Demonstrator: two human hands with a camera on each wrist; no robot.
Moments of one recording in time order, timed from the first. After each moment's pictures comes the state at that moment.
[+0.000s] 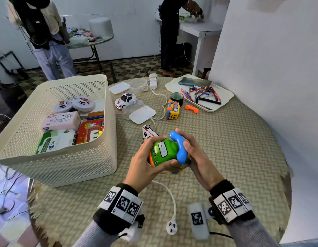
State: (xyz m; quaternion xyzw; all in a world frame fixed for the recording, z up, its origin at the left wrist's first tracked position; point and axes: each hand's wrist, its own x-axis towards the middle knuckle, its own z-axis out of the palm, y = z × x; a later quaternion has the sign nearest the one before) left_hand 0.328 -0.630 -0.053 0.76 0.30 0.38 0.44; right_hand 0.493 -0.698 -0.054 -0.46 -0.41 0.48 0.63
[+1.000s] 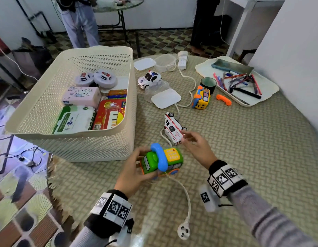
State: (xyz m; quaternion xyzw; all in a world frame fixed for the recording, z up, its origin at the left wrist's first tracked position) left_hand 0.267 -0.599 -0.122 0.65 0.44 0.35 0.51; right_hand 0.504 -0.584 -0.130 -0.66 -0.51 0.37 0.41
